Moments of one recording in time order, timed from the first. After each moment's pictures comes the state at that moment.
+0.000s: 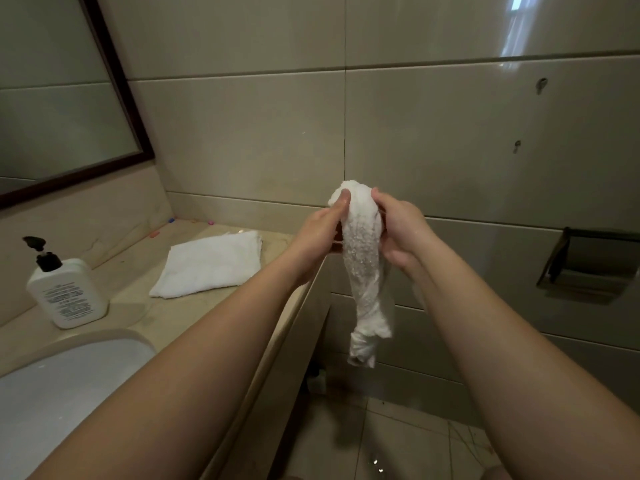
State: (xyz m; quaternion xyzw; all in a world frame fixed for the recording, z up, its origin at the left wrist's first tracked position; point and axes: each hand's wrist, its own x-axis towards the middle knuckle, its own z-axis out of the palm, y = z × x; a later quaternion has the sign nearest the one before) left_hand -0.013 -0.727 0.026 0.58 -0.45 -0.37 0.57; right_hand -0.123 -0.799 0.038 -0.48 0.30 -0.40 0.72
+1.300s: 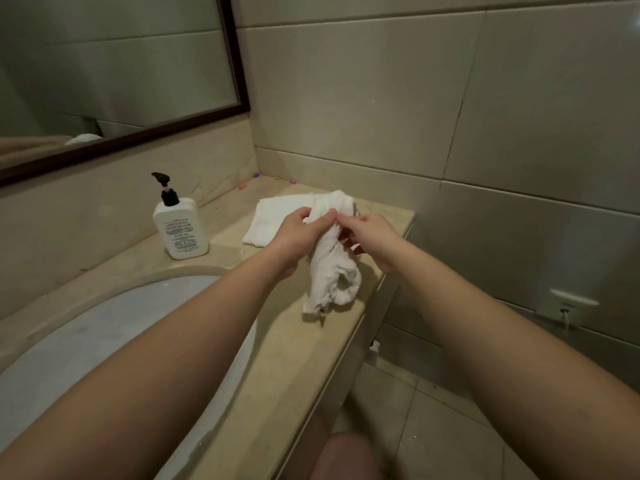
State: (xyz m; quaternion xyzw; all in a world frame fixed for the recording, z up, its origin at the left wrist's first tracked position) left_hand 0.133 -0.620 -0.041 0.70 -0.31 -0.27 0.59; right_hand 0.026 -0.726 -0.041 -0.72 0.31 -0.20 0.59
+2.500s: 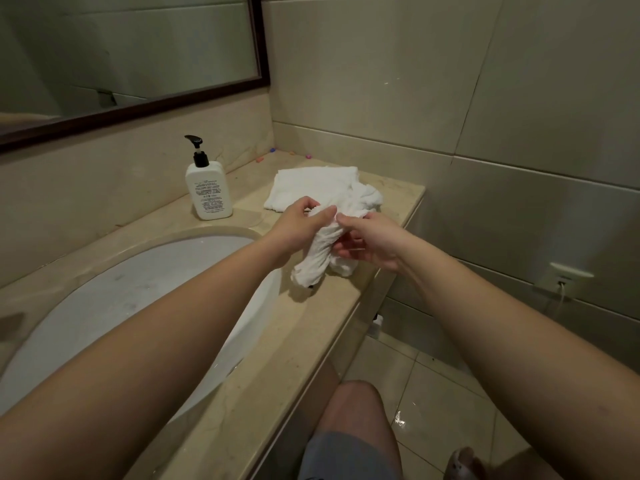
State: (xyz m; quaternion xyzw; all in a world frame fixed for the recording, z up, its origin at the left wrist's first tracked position) left_hand 0.112 -0.541 -0.058 0.73 -0.34 -0.24 0.54; right_hand -0.008 -0.650 -0.056 -0.63 0.27 -0.12 0.72
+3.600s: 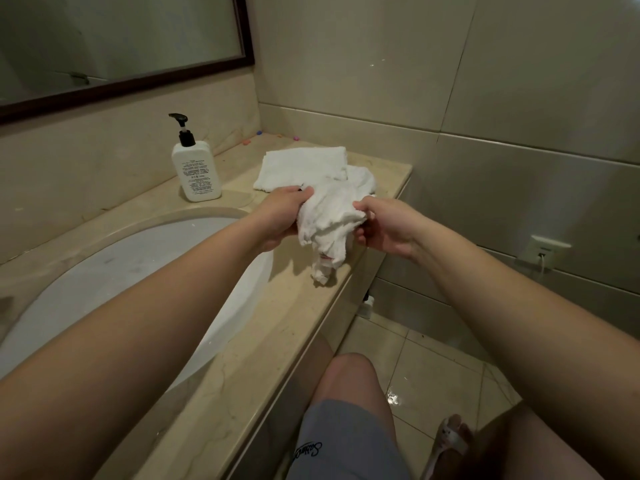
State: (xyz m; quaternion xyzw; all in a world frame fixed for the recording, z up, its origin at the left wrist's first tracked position) left_hand 0.099 -0.524 -0.053 0.69 -0.28 -0.34 0.57; right_hand -0.047 -0.643 -0.058 -0.56 0.32 -0.15 0.75
